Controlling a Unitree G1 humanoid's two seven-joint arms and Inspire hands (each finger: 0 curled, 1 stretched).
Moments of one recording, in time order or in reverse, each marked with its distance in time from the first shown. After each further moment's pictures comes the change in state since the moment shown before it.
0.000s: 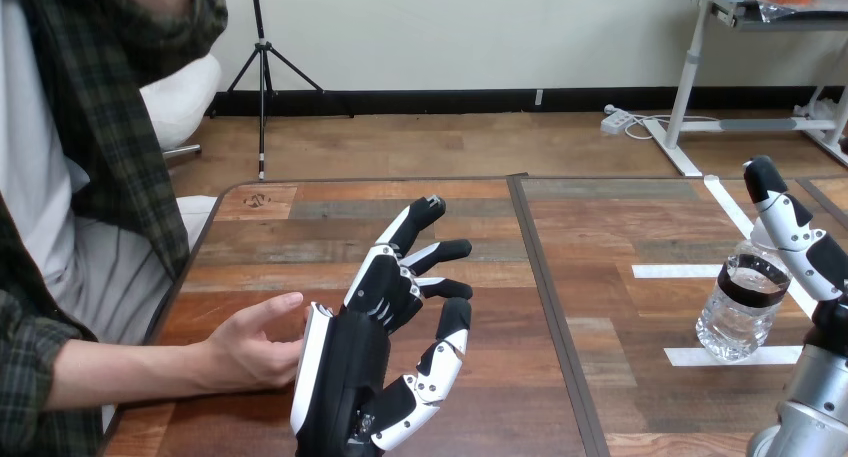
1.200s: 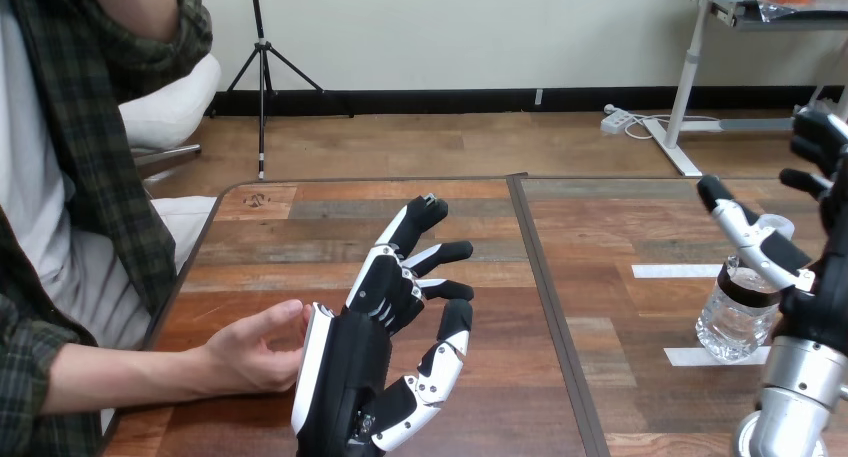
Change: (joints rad) left arm 0.003 0.000 0.000 -0.003 -0.010 0.009 -0.017; right arm -0.061 -0.039 0.094 0.138 0.137 0.138 0.078
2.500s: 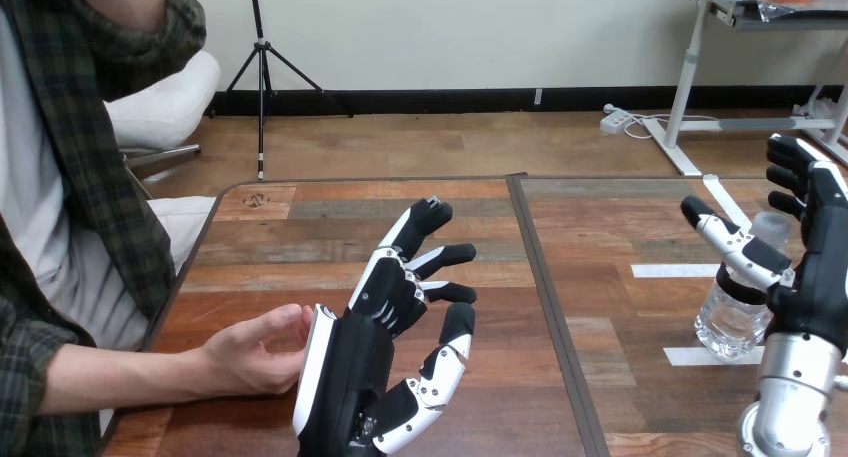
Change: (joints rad) left arm 0.004 0.000 0.001 -0.001 -0.008 0.001 -0.021; right arm -0.068 -0.061 0.044 0.139 0.022 0.119 0.023
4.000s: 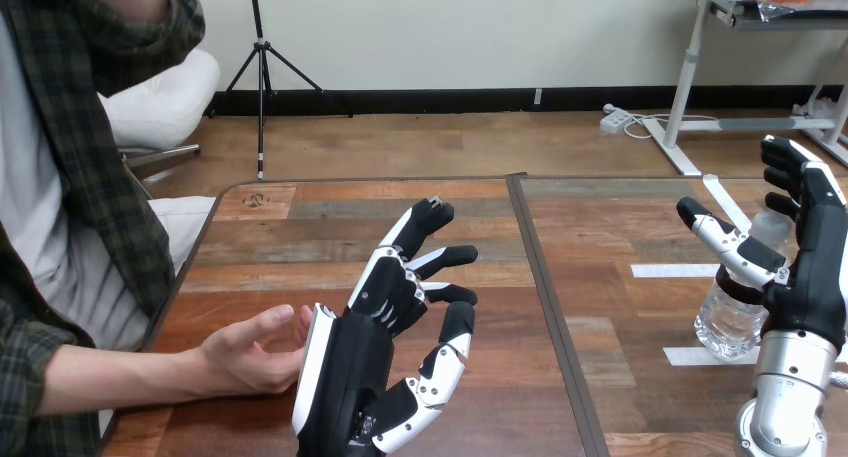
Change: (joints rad) left arm 0.000 0.000 0.001 -0.005 -0.004 0.004 -0.005; right arm -0.007 -0.011 0.040 0.005 0.028 0.034 0.001
